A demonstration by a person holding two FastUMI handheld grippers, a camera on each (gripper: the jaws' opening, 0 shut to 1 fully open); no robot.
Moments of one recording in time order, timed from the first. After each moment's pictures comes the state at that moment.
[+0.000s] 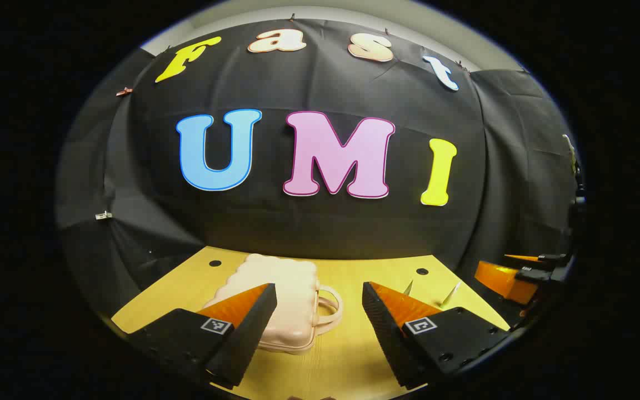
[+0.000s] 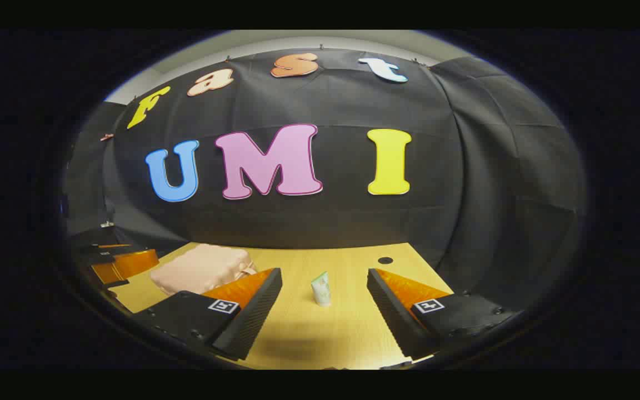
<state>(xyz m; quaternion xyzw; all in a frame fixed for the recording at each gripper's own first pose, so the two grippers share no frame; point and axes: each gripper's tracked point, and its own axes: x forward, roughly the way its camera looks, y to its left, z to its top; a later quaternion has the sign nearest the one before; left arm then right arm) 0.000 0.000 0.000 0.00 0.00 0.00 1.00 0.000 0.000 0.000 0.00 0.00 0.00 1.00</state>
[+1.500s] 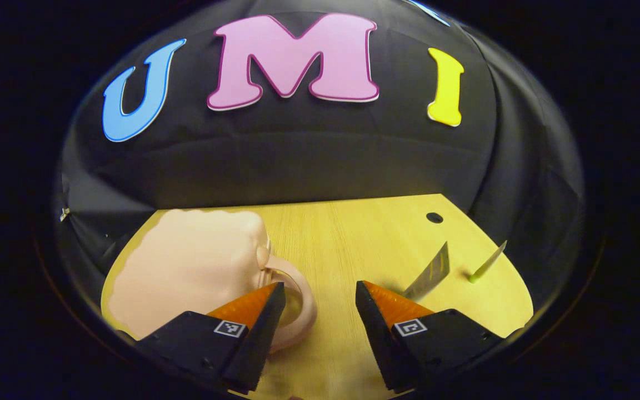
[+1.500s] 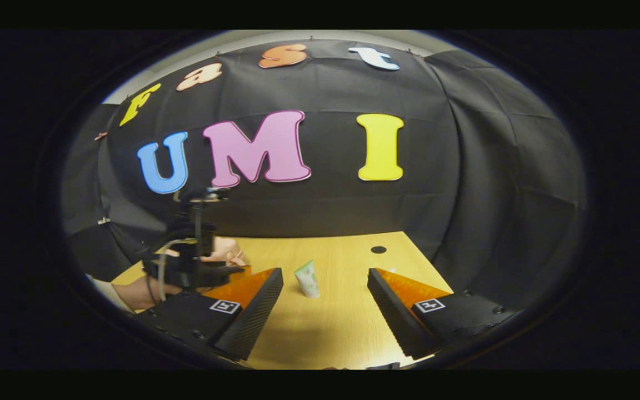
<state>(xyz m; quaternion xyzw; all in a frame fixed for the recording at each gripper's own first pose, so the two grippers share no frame) 0.218 -0.067 -0.139 0.05 0.19 -0.02 0.98 0.014 -0.026 -0.032 0.00 0.04 0.01 1.00</state>
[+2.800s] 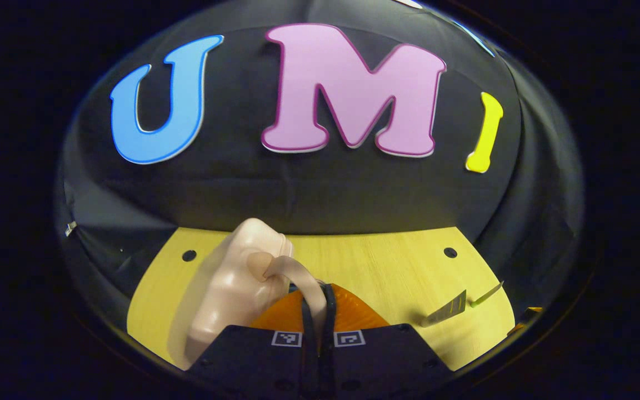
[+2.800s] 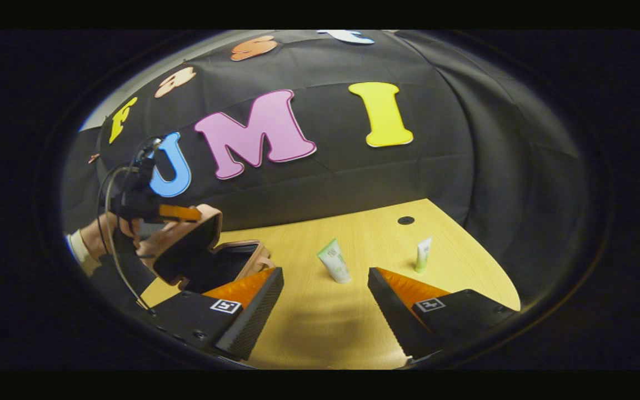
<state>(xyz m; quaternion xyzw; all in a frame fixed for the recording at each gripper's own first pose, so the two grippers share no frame) 0.207 0.089 0.046 0.02 0.14 -0.01 0.99 0.043 0.000 -0.068 0.08 0.09 0.04 0.99</state>
